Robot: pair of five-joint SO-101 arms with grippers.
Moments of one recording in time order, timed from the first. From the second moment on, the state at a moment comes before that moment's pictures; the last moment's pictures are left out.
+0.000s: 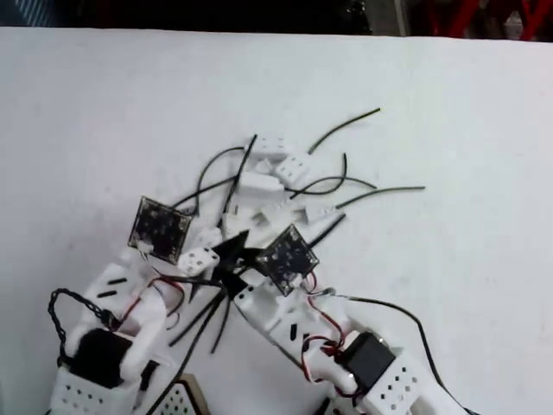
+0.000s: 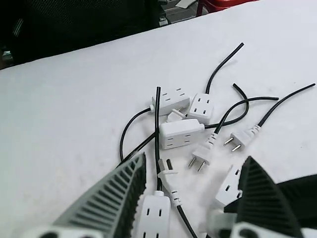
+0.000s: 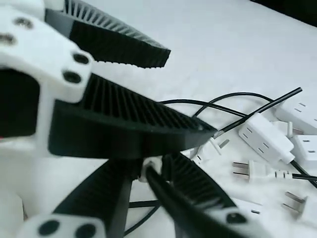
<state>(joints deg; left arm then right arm) 14.4 -90.8 72.8 55.6 -5.2 -50.6 -83.5 79.6 37.9 -0.7</state>
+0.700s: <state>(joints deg) -9.3 -90.6 81.7 59.1 -7.7 -30.3 -60.8 68.7 42.4 -0.4</state>
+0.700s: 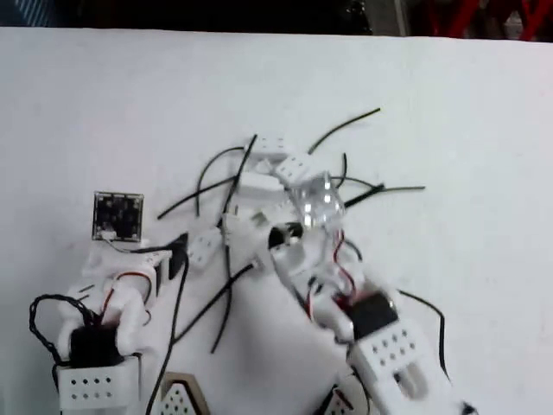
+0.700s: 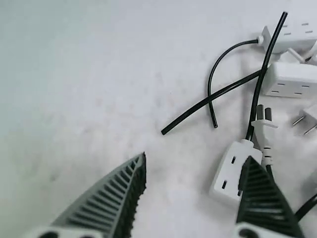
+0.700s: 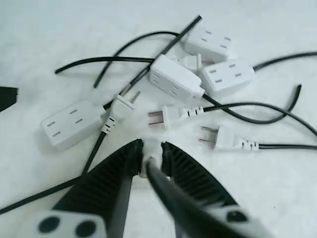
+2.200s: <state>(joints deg) -12.1 -90.6 86.1 59.4 -8.2 -27.7 -30.3 57.6 40.3 -0.4</state>
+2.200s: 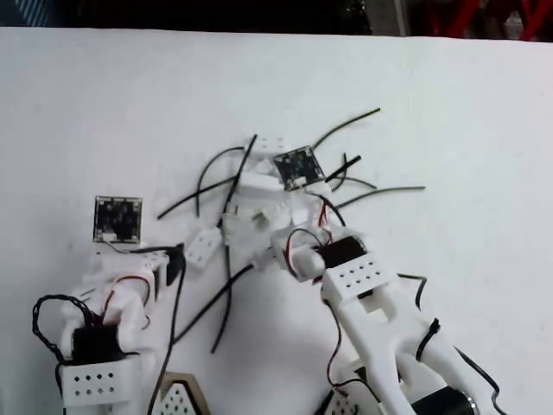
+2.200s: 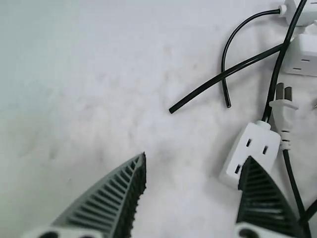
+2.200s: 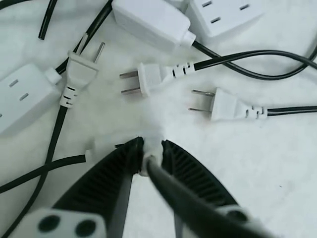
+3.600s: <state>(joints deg) -12.2 -90.6 86.1 59.4 -8.2 -27.7 -25.8 56.4 39.6 5.1</state>
